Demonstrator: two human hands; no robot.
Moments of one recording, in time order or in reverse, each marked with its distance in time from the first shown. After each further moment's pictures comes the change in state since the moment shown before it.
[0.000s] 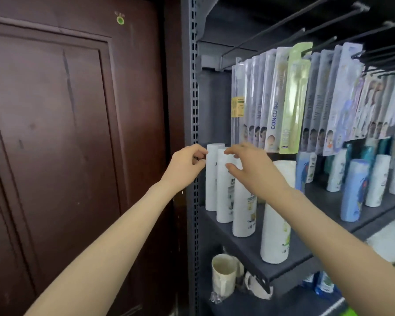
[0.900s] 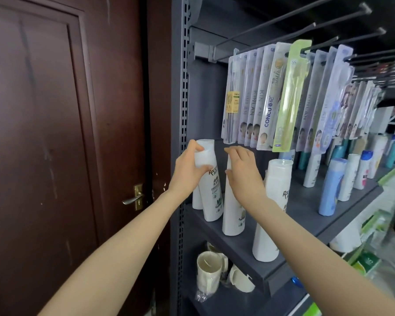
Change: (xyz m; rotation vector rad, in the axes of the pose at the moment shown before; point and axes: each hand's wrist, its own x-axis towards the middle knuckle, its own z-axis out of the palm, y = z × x) left_hand 0.007 -0.017 0.042 -0.302 0.058 -0.036; right_hand 0.012 0.016 0.061 -0.112 0.155 0.160
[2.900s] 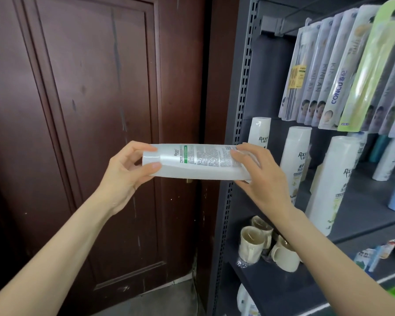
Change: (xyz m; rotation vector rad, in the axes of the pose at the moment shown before) left_hand -0.160 0.005 -0.197 -0.532 0.146 -0.234; right_hand -0.071 -0.057 0.021 0.206 0.284 -0.554
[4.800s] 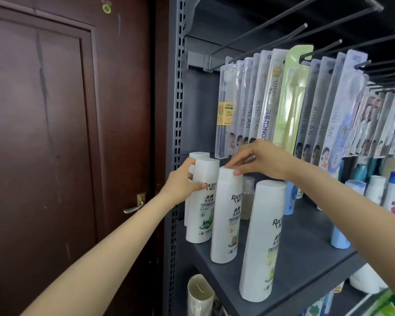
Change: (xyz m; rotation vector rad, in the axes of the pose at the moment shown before) left_hand 0.170 -0.093 0.217 0.625 -0.233 -0.029; right_hand 0.091 0.189 -0.084 0.293 -0.722 0.306
